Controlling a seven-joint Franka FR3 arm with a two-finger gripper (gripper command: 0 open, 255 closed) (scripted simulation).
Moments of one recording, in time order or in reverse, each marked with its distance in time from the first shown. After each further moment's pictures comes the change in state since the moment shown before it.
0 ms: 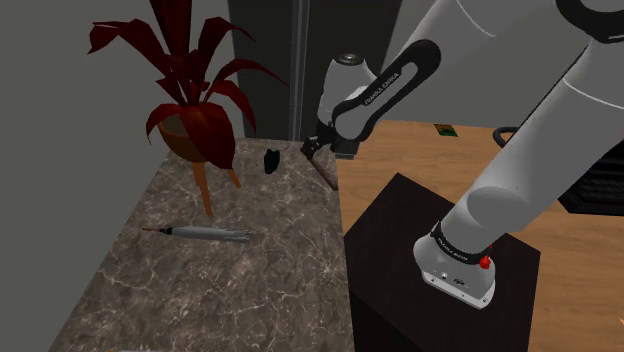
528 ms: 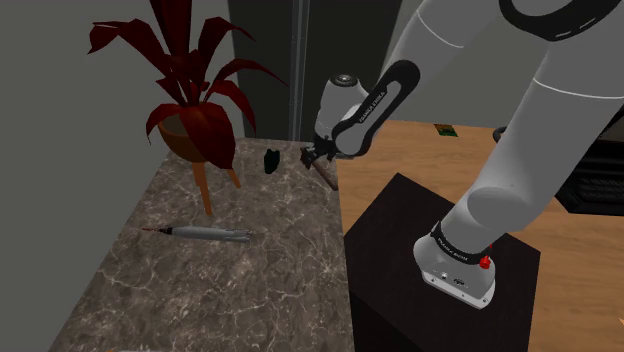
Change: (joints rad) arm 0.009 0.171 -0.045 0.026 -0.124 0.151 0.106
